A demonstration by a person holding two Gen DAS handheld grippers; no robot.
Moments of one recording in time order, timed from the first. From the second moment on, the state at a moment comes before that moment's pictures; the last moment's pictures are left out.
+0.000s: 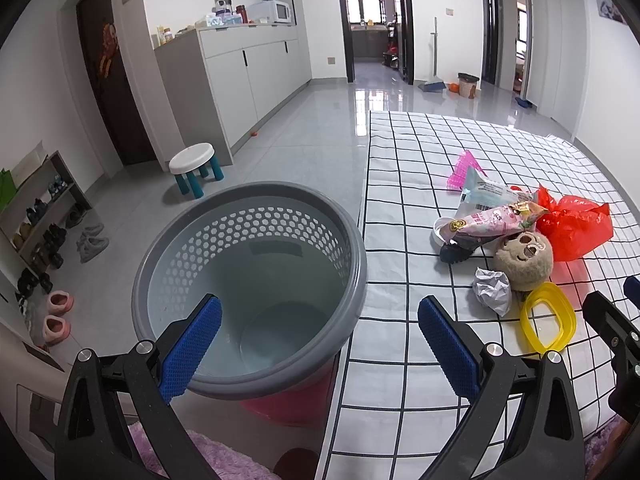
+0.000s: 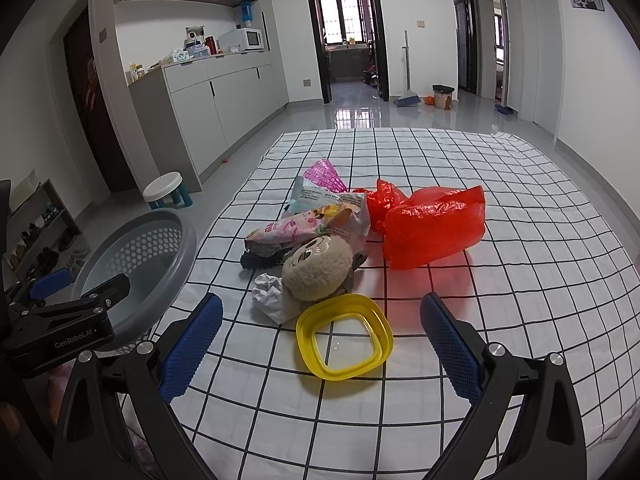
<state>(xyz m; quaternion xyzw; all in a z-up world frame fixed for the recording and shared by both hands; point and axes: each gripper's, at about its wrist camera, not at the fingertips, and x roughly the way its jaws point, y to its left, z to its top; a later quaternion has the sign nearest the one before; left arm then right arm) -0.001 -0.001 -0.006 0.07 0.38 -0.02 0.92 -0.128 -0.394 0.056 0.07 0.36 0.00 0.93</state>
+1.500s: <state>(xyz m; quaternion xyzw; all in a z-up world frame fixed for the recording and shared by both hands) 0.003 -0.008 -0.024 0.07 0.41 -0.07 0.91 -0.062 -0.397 -0.021 0.01 0.53 0.02 0.85</state>
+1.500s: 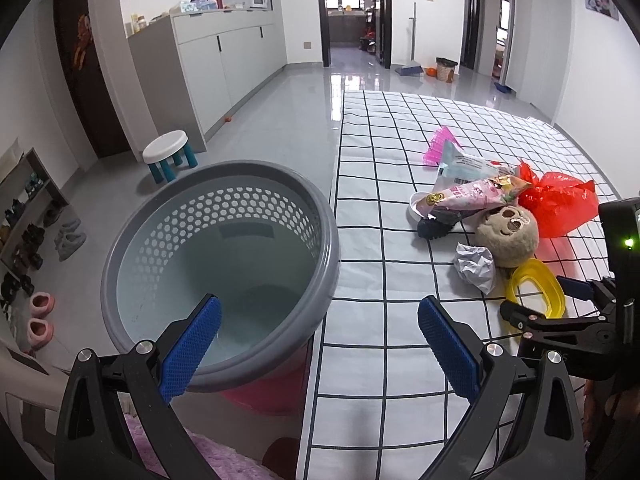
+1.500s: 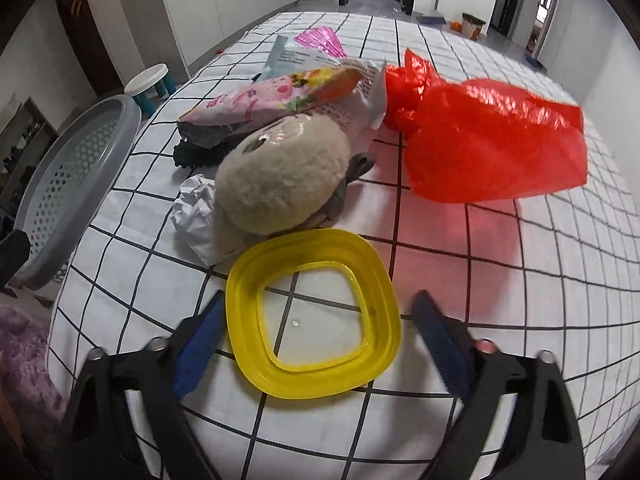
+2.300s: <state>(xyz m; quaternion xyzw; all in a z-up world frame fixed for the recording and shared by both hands) -0.003 -0.059 -0.036 0.10 0.42 -0.09 0.90 -0.129 -0.438 0.038 0.08 0.44 0.02 0.89</state>
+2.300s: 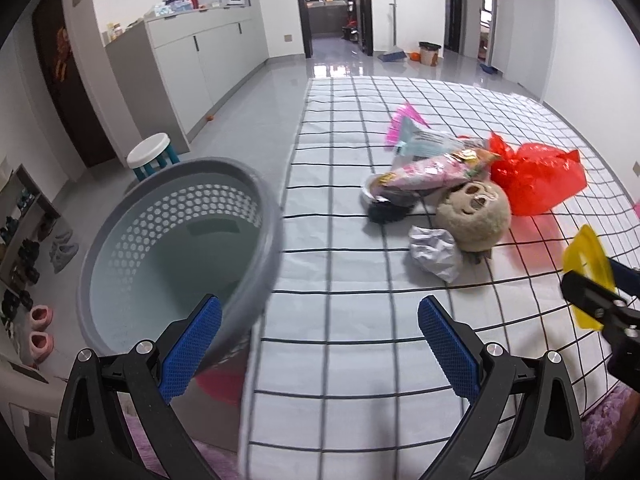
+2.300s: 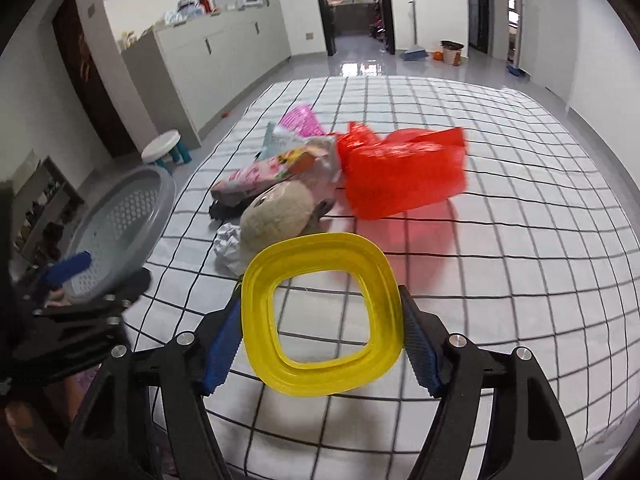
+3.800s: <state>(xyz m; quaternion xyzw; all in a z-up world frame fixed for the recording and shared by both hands) 0.030 -0.119 -0.067 0.09 0.44 -0.14 0.88 -0.148 -0.472 0.051 0.16 0.40 0.05 0.90</state>
